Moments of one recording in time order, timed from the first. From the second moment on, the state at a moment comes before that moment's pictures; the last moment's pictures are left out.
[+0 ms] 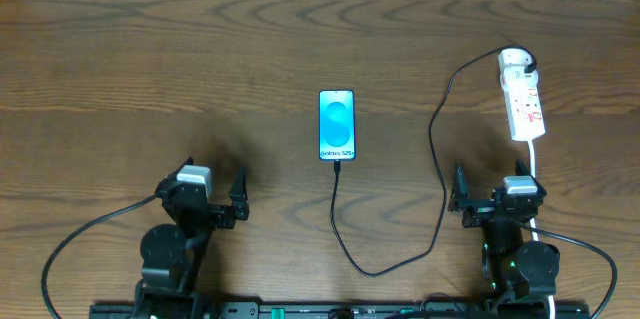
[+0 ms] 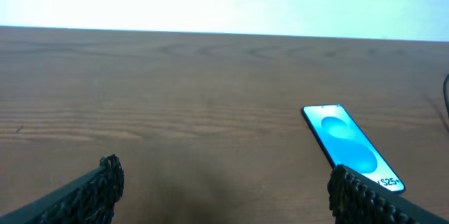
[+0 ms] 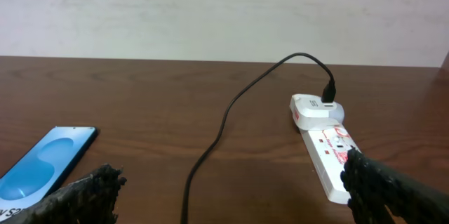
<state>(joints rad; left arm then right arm) -0.11 0.17 0.10 -0.13 0.08 -0.09 0.05 0.01 0.01 -0.07 -0.01 -0.03</state>
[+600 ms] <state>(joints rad) -0.09 0.01 0.01 -0.05 0.08 -0.09 0.05 0.01 0.01 -0.07 -0.01 -0.03</state>
